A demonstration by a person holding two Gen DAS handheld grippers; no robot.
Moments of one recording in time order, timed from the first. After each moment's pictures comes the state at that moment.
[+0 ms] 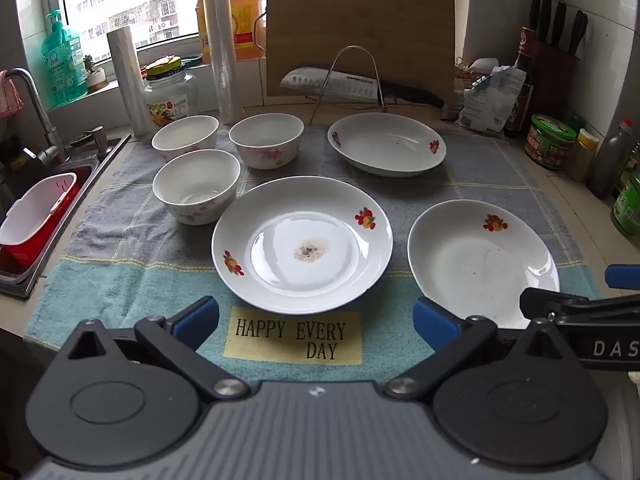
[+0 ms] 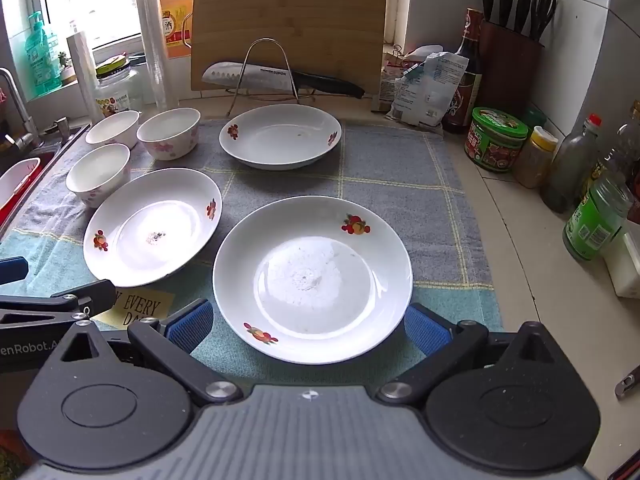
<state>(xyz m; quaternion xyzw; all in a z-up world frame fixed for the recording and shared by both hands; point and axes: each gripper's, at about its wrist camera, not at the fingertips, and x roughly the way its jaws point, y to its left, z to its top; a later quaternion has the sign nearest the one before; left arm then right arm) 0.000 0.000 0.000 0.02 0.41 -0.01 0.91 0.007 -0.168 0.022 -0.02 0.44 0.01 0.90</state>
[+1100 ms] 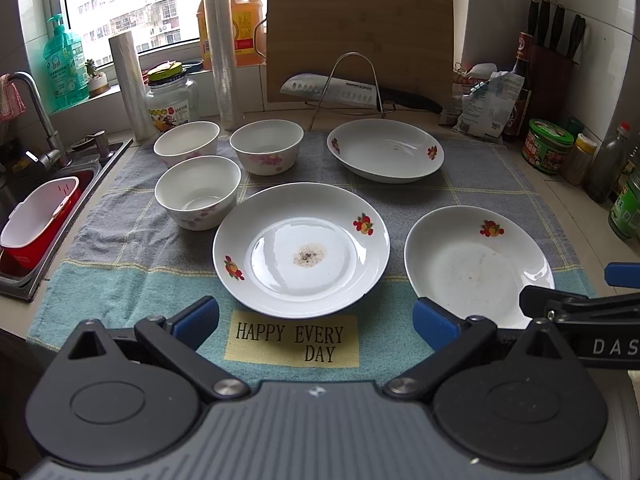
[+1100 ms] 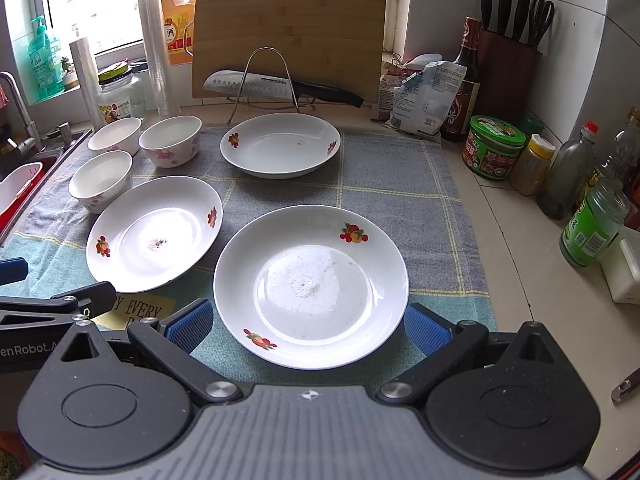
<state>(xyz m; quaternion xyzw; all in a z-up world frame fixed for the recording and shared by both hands) -0.003 0.001 0.006 0.02 0.40 -0.01 0.92 0.003 -0.169 0.027 -0.02 0.43 0.02 0.90</state>
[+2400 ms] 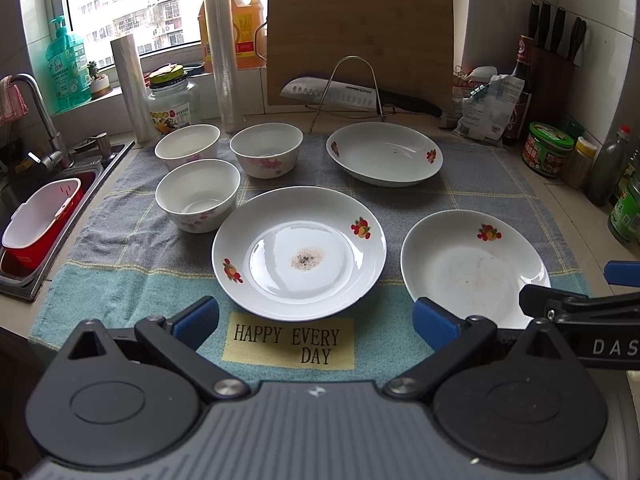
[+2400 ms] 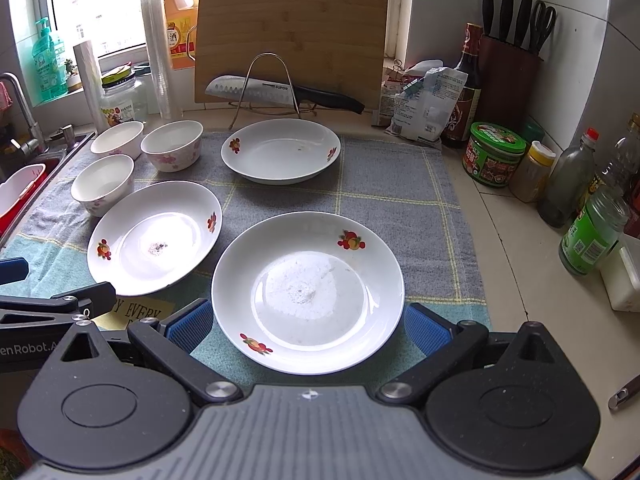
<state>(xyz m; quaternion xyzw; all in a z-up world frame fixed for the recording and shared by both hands) -0.003 -0.003 0.010 0.02 0.40 0.00 0.92 0.003 -0.172 0.029 -0.02 0.43 0.02 0.90</state>
